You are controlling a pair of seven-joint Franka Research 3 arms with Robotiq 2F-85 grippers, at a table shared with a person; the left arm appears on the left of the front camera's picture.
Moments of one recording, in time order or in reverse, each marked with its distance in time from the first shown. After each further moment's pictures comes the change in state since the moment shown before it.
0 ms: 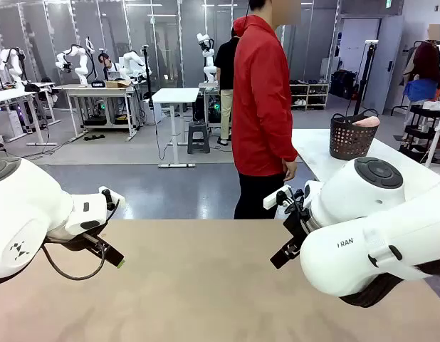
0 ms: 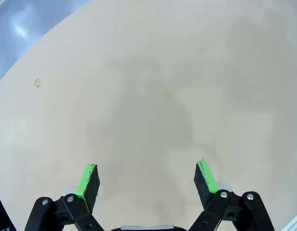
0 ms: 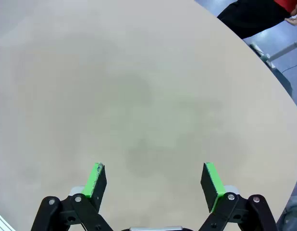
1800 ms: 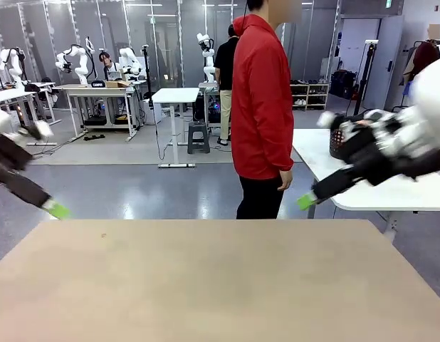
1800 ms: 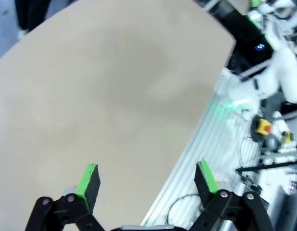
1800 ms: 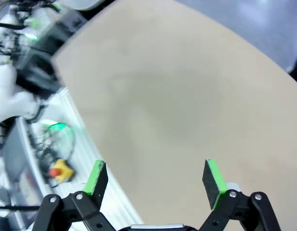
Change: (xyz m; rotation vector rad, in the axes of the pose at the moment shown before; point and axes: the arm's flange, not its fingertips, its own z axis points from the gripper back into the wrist) left arm -0.008 0.107 0.176 -0.649 -0.095 -0.050; right arm 0.007 -0.095 0.170 0.630 -0.184 -0.074
